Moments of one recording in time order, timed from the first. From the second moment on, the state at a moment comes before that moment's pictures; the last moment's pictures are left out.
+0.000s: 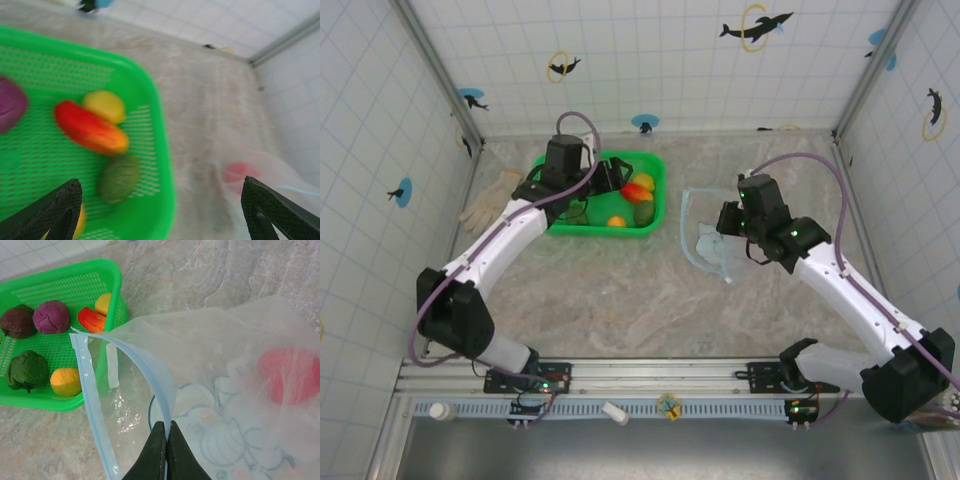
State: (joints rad) left arm -0.43 1.54 1.30 -0.38 0.22 -0.53; right arm 0.55 1.16 1.04 -0.61 0.12 0.54
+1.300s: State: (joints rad) left arm -0.31 2.24 1.78 -0.58 -0.13 -0.33; right arm 0.54 1.25 1.02 -0.56 0.04 0.50
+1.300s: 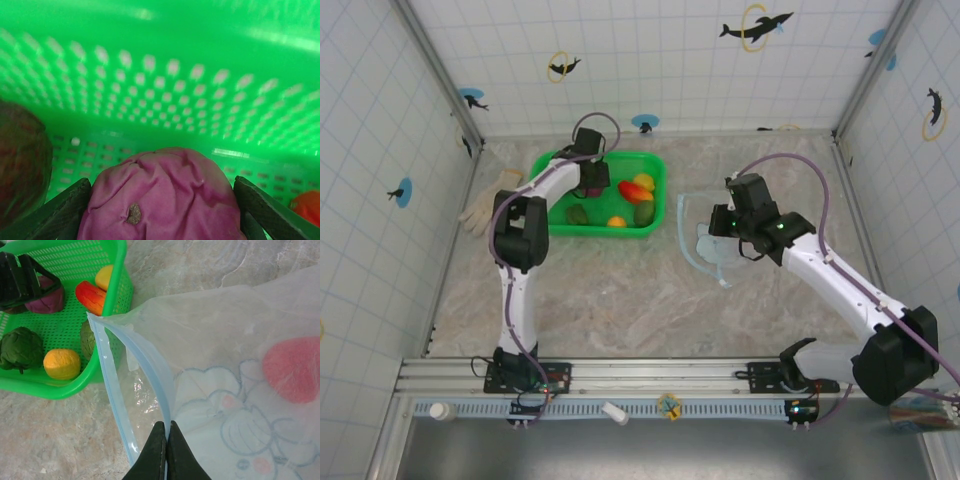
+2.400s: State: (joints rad) left arm -0.77 1.58 1.14 -0.05 0.41 -0.63; right arm 0.56 1.17 1.02 -0.50 -0.05 0.83
